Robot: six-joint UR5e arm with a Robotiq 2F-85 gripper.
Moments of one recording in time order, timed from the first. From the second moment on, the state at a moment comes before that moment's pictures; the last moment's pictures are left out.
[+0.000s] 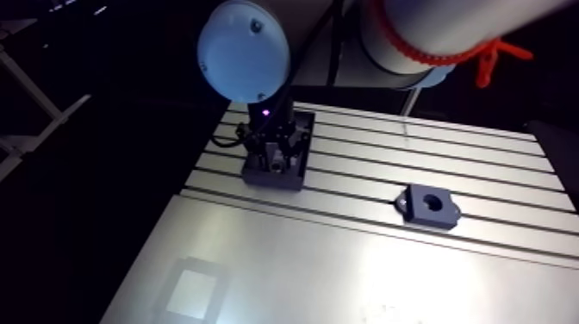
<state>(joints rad) 0.17 -1.13 1.88 -2.20 -1.58 -1.49</state>
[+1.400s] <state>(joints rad) 0.05 -1.30 1.80 -2.00 -1.58 -1.64</state>
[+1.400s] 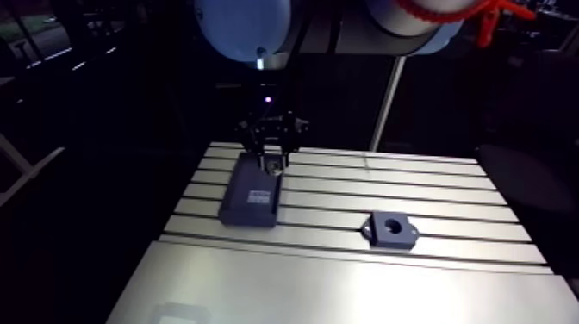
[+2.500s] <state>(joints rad) -0.33 -1.40 1.96 -2.08 -1.58 -1.97</state>
